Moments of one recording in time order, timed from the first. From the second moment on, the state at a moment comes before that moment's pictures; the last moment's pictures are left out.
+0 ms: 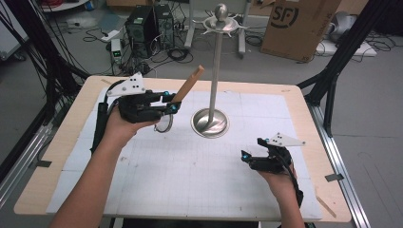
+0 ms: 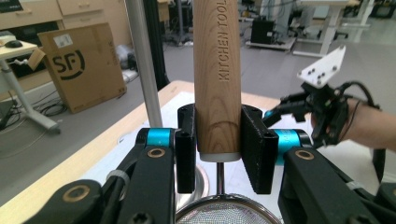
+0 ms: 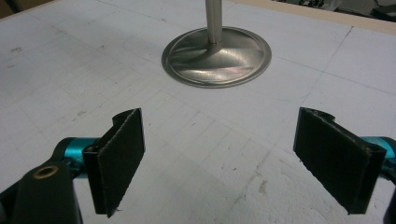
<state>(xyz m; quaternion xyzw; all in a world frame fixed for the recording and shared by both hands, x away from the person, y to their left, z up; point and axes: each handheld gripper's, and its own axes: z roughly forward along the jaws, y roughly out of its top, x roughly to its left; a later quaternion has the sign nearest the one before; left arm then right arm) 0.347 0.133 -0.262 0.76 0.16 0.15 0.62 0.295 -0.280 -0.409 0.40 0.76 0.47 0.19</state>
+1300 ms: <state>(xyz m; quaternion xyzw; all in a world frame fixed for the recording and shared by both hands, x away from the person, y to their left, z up) 0.388 0.130 -0.210 0.73 0.18 0.16 0.64 0.296 -0.283 -0.410 0.40 0.76 0.48 0.19</state>
